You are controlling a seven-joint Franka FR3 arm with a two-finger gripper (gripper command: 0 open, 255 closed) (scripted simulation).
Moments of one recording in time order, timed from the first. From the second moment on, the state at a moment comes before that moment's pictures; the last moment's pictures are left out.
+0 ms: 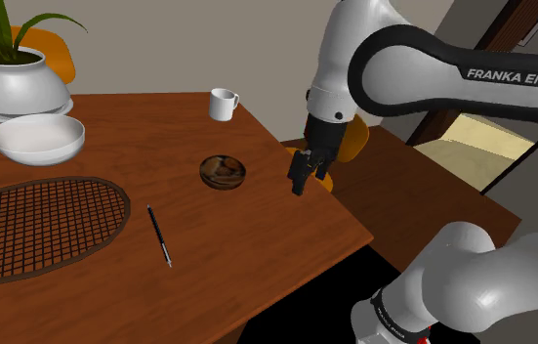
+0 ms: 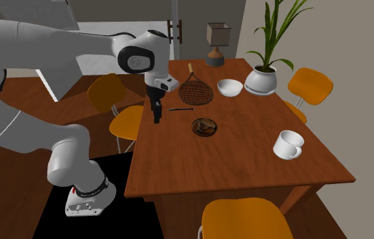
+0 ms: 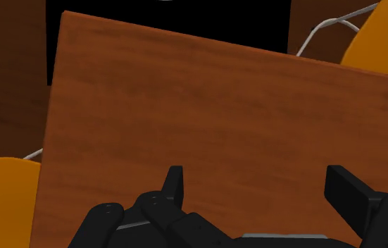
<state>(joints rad) 0.10 -0.58 0.19 -2.40 0.15 1.68 0.16</state>
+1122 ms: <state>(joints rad) 0.18 -0.03 0.45 -2.11 0.16 1.93 0.55</state>
